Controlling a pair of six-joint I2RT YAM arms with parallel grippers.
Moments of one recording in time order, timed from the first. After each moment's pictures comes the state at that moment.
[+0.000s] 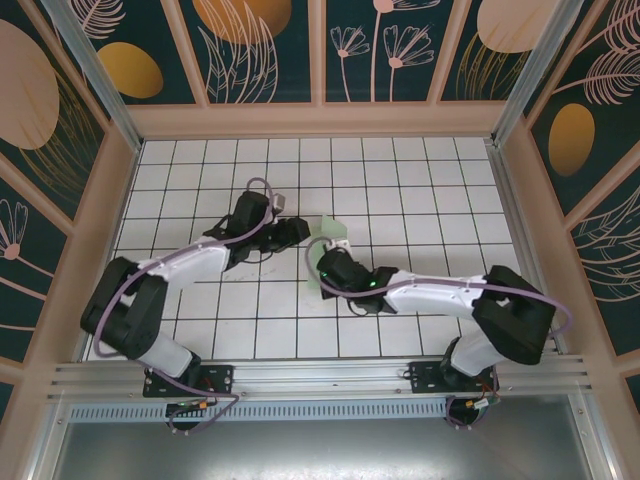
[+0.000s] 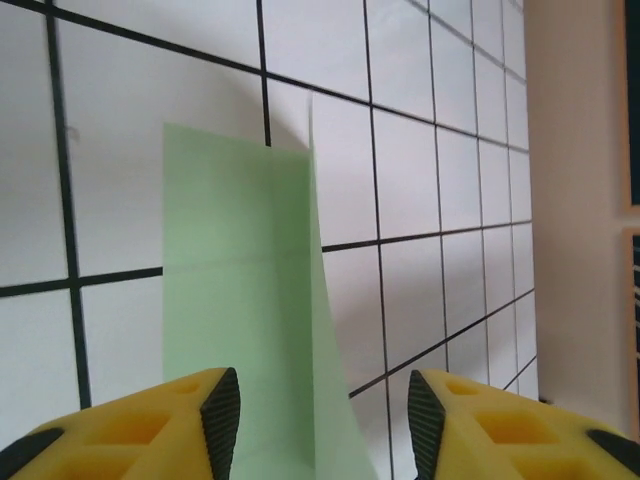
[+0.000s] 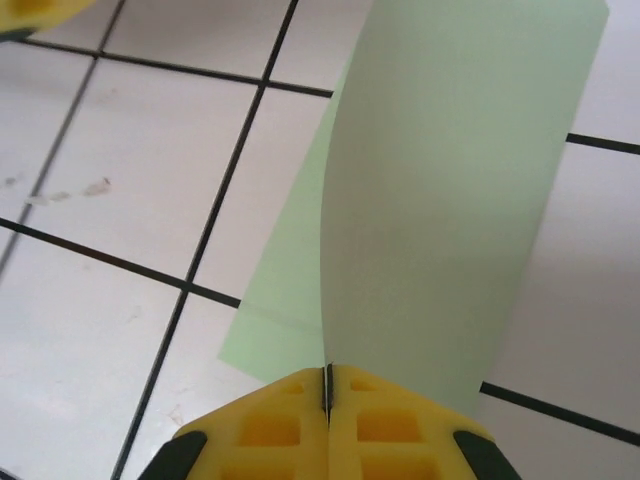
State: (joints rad) left arm -0.51 1.52 0.82 0.02 0.42 -0.86; right arm 1.02 1.46 0.73 -0.12 0.24 0.64
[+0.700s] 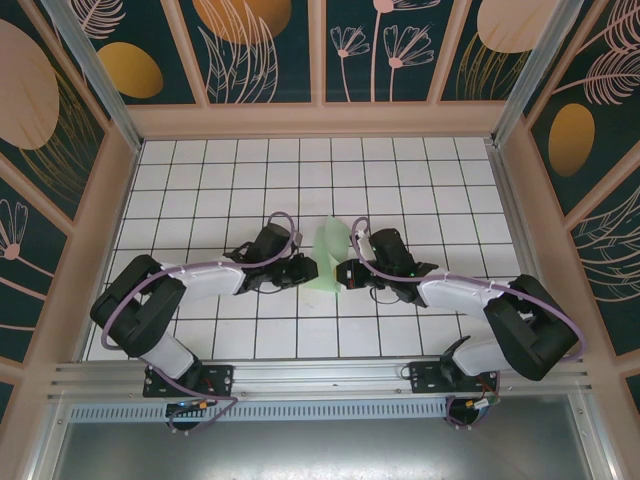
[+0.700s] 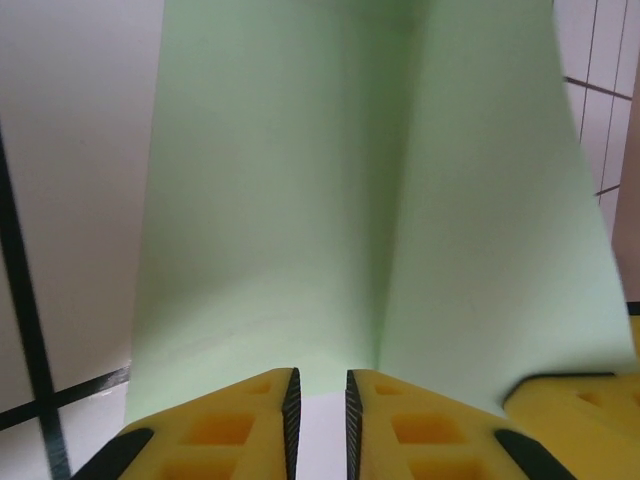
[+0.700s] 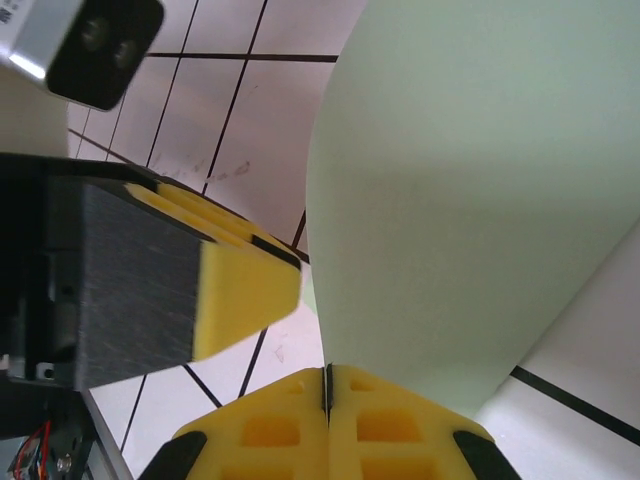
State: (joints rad) left arm -0.70 1.60 0.69 0.07 0.40 -0.93; right arm 0.68 1.37 0.52 0.17 -0.42 0.60
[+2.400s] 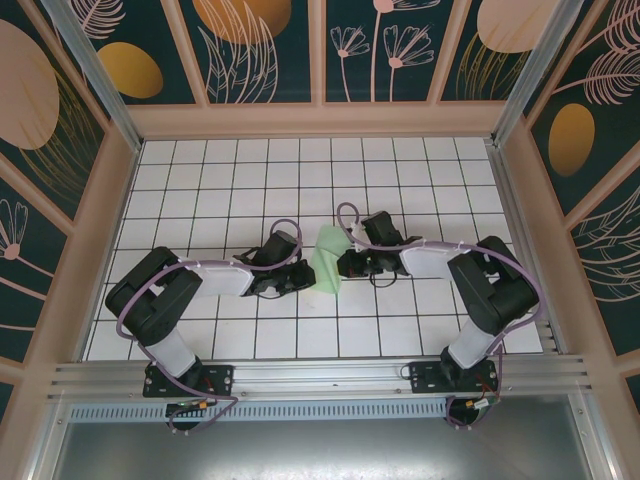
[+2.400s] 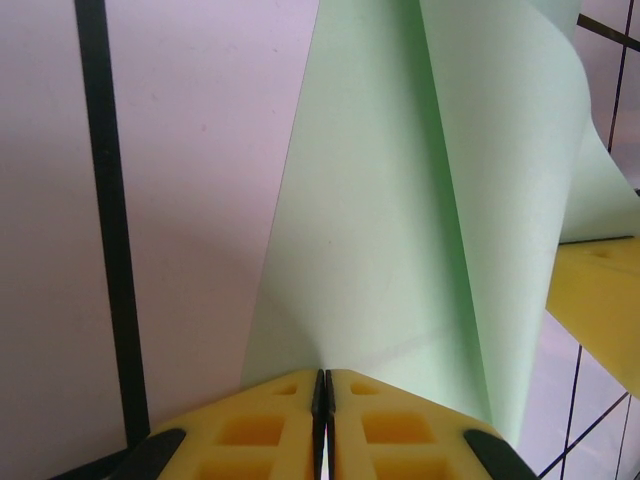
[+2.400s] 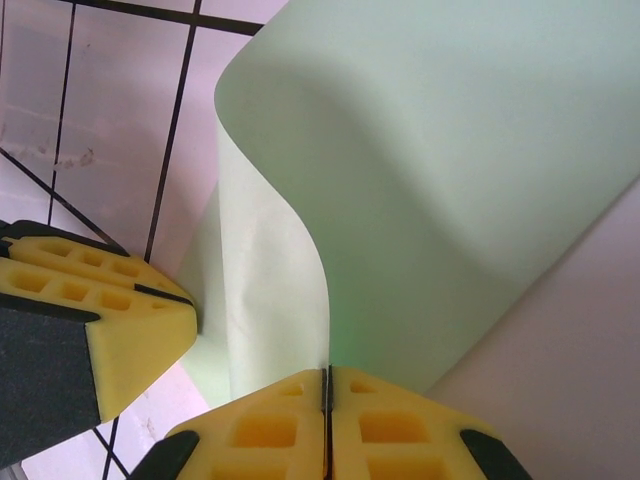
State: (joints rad) left arm -0.72 1.68 0.69 0.07 0.29 -0.92; right arm 0.58 1.67 0.76 -0.08 -0.49 0.41
